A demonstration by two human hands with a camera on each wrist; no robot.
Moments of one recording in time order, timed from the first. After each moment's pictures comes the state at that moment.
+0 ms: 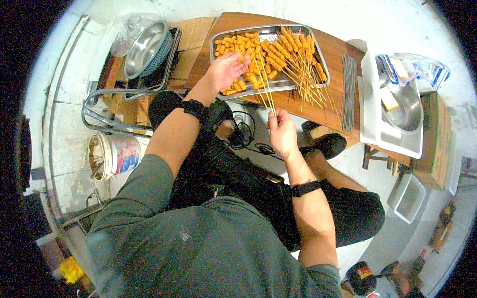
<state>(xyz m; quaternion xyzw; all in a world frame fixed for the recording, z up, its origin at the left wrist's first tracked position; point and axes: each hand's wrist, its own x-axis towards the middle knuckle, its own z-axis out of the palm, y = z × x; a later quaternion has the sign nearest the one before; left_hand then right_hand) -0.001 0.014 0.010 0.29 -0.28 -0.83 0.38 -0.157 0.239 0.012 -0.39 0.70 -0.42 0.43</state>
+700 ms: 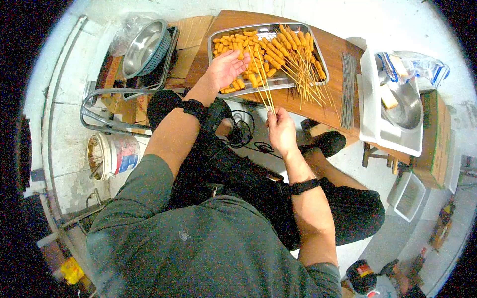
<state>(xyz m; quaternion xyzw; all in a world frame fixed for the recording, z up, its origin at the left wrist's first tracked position) -0.008 0.018 0.016 0.30 -0.26 -0.83 0.39 -0.158 0.238 0.006 -0.40 0.70 -0.42 0.42</state>
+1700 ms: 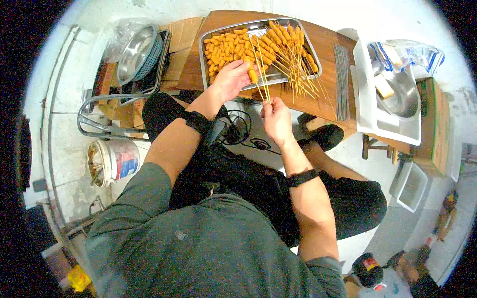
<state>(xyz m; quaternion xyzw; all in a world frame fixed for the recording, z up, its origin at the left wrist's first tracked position) -0.041 0.069 0.014 0.31 -0.32 -0.83 0.34 -0.164 0.225 0.008 -0.39 0.70 -0.43 0.41</state>
